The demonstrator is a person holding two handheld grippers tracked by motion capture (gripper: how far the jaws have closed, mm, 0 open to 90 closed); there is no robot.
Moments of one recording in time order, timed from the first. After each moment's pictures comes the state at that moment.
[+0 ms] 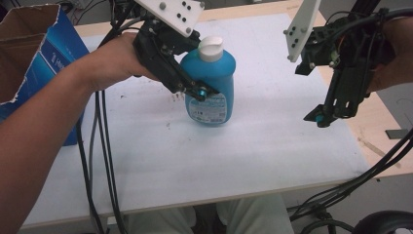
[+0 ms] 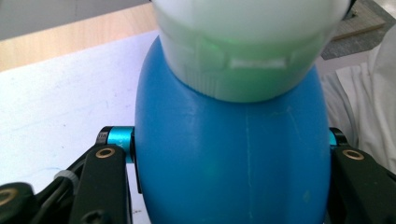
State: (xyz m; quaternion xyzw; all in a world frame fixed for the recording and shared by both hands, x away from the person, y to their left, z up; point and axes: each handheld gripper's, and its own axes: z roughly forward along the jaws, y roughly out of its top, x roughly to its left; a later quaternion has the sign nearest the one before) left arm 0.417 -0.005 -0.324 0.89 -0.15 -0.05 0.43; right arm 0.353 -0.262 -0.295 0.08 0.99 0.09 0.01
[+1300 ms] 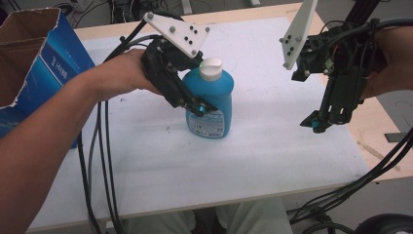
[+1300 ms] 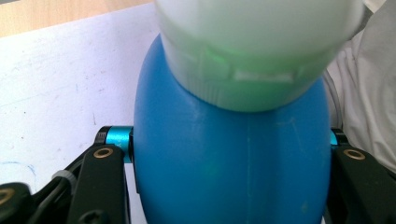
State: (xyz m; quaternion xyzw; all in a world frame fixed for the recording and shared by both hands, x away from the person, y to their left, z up) left arm 0.419 -0.009 -0.345 0.90 -0.15 -0.08 0.41; right arm 0.354 -0.259 -0.300 0.08 0.99 0.09 0.00
